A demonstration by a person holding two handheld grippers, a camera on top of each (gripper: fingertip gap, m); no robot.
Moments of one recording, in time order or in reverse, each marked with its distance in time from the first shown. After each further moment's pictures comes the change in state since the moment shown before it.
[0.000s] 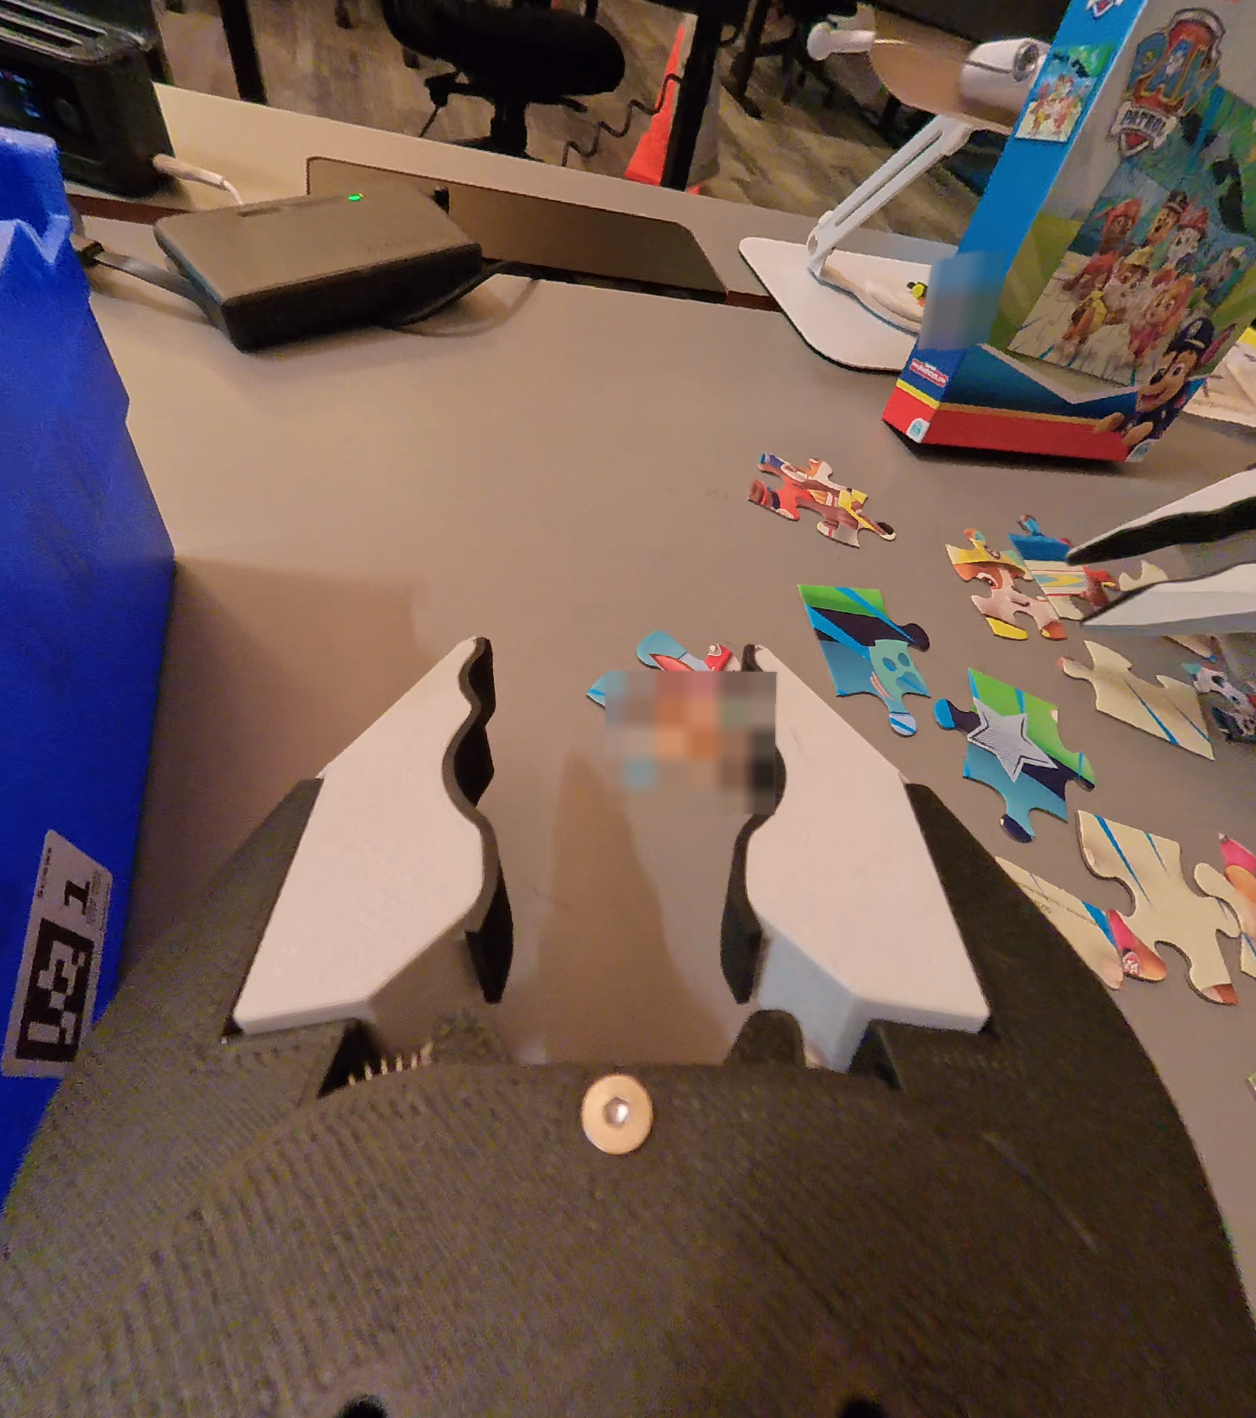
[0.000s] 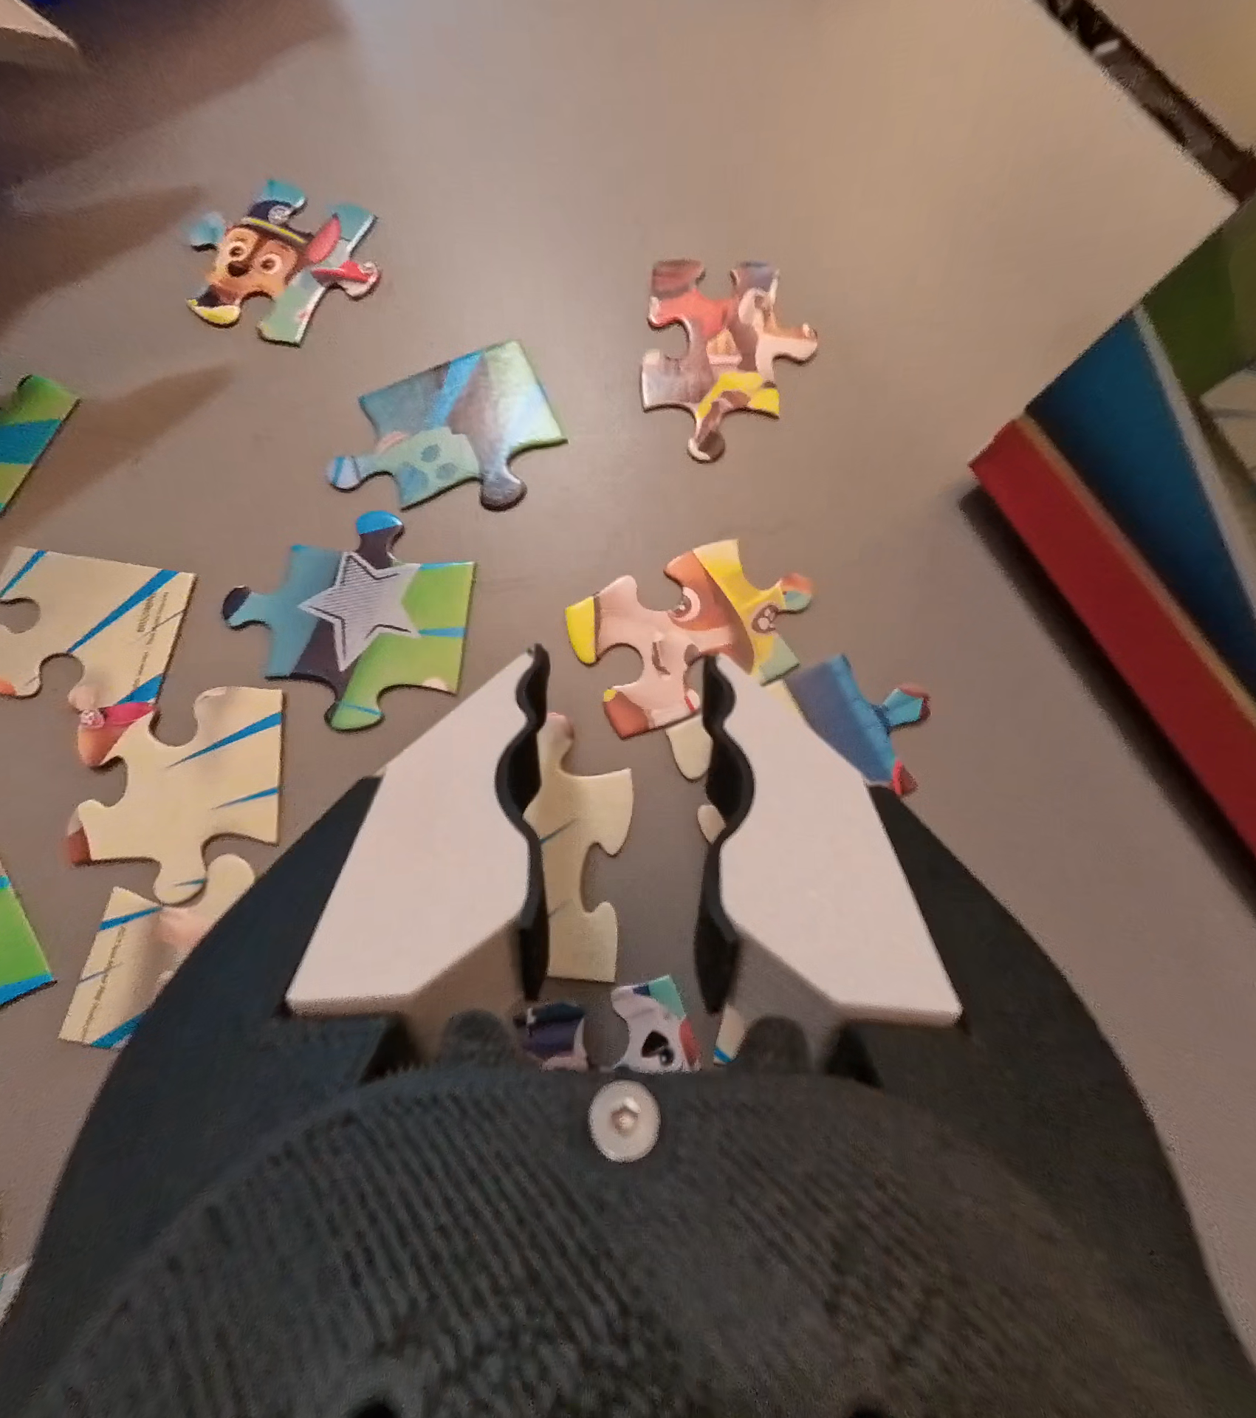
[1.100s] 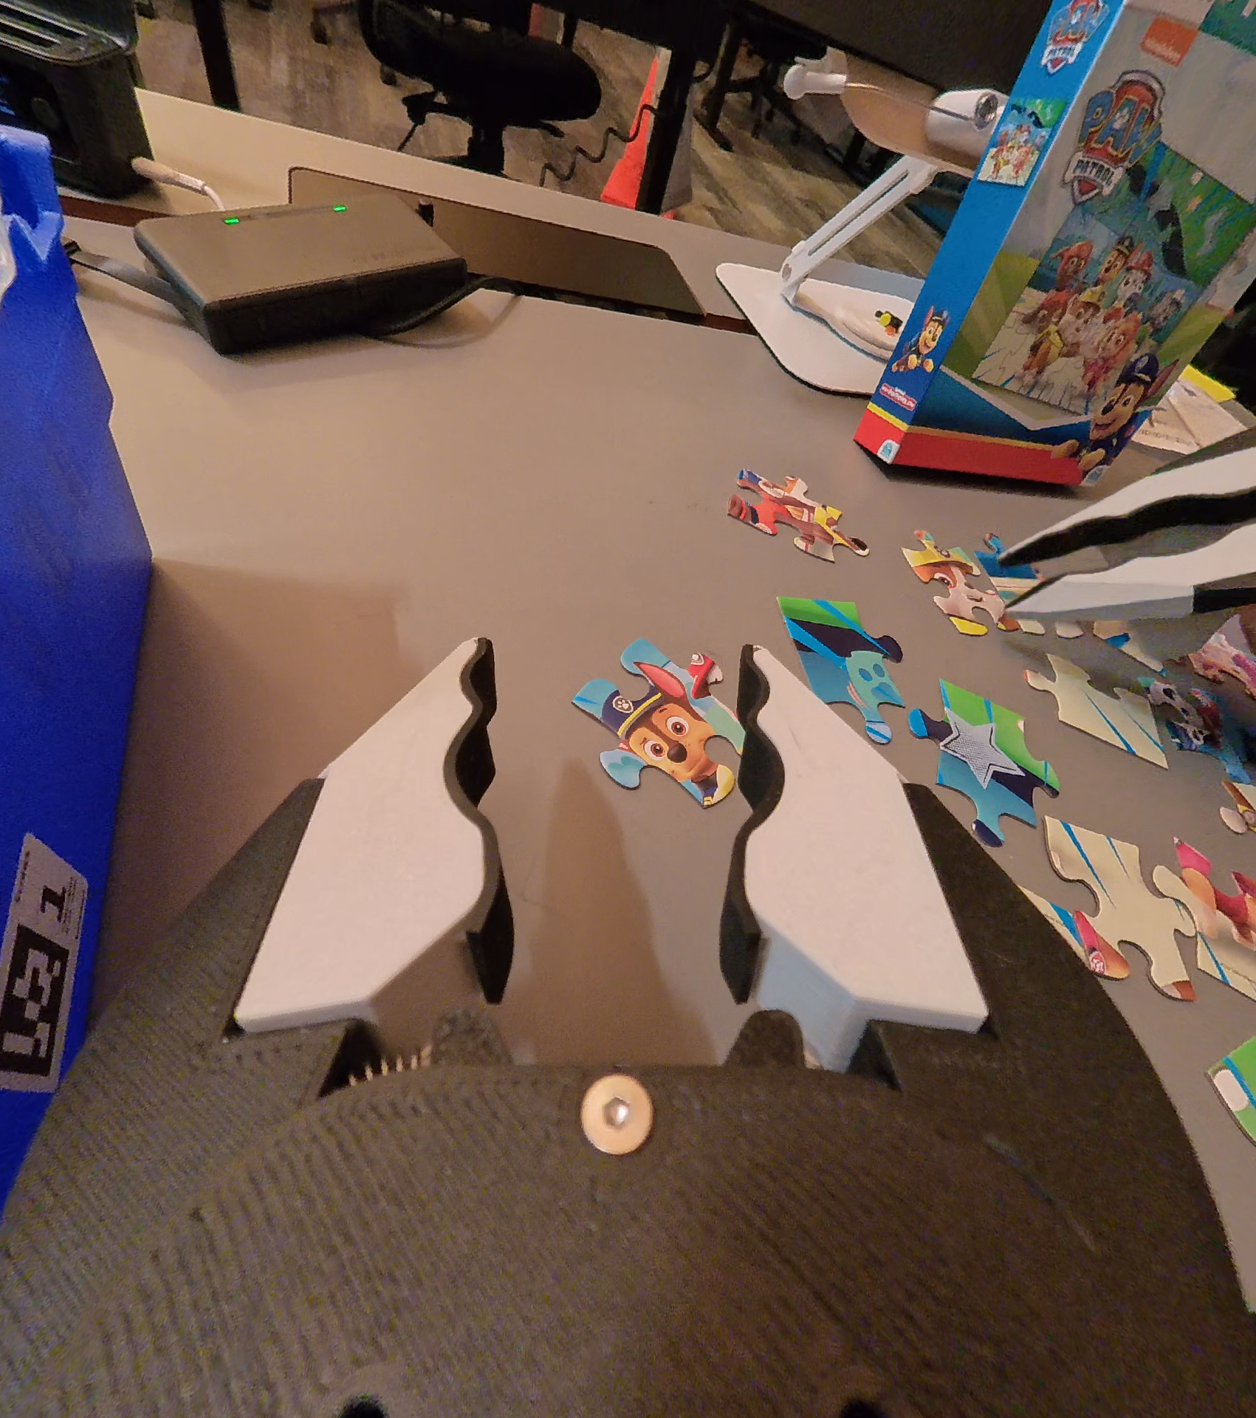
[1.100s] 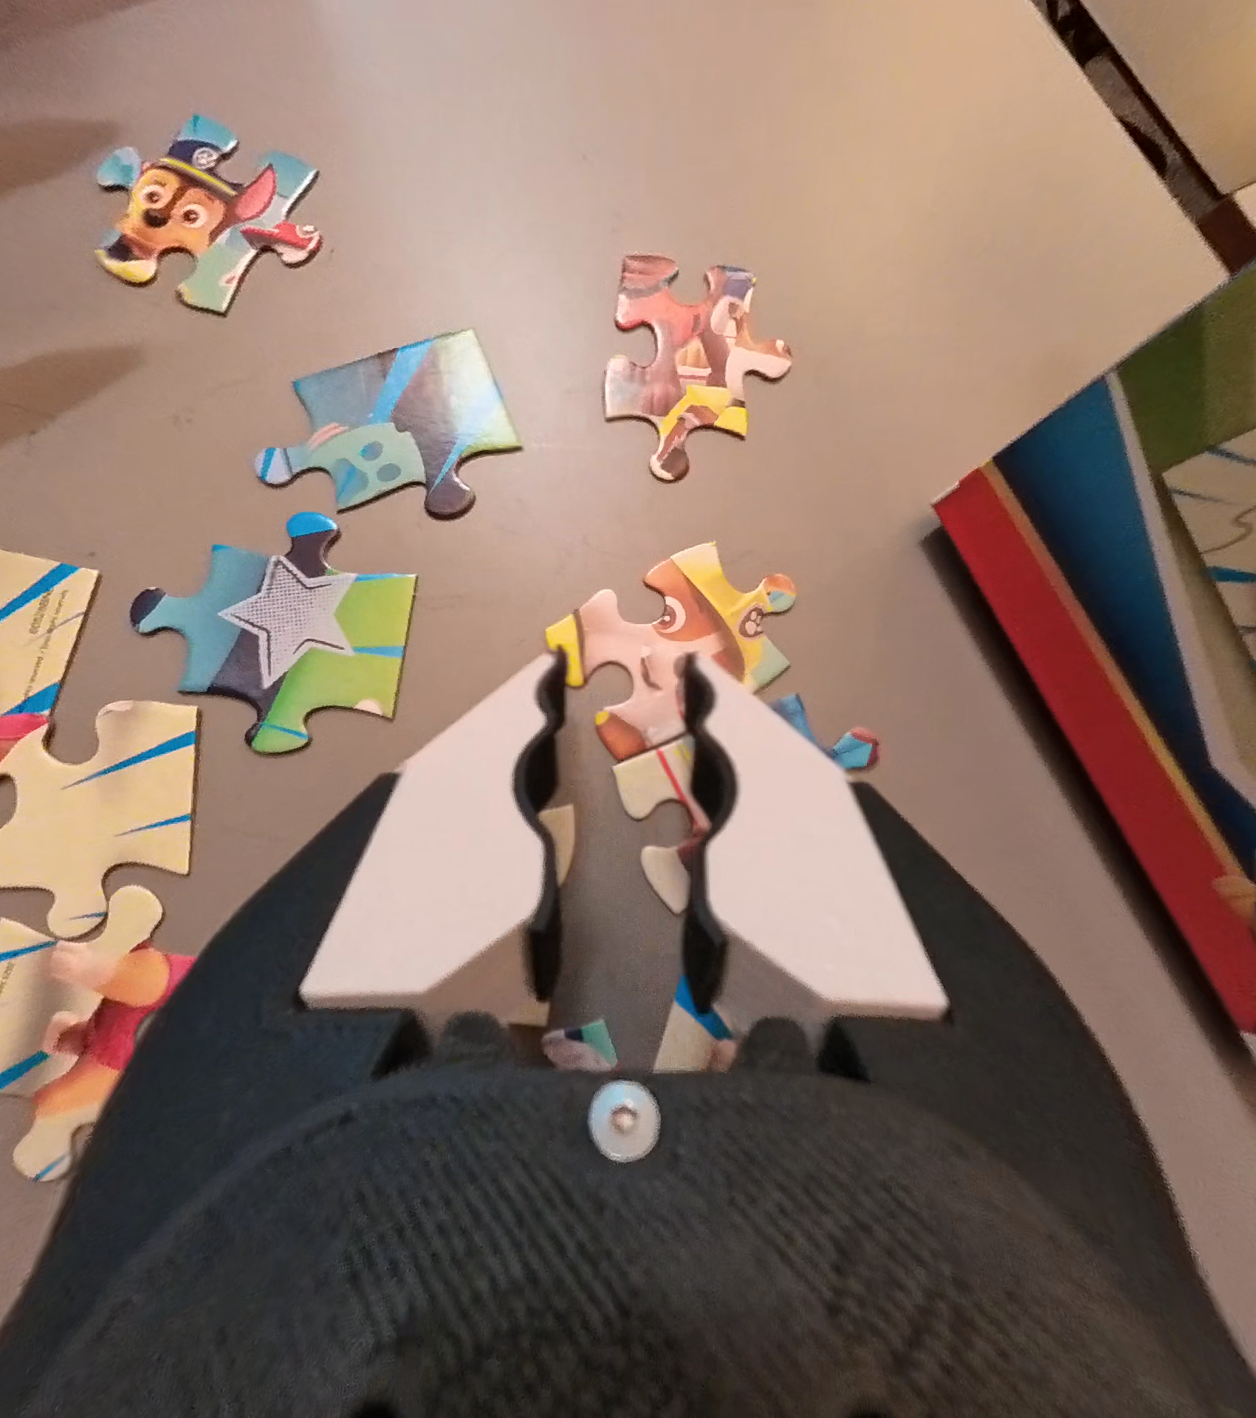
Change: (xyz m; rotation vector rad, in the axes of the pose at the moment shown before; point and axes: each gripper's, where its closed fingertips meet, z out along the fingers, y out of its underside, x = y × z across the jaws) left arm 0.003 -0.003 -0.002 0.024 0.036 -0.028; right arm 0.012 -0.005 0.012 -0.049 0.033 -0.075
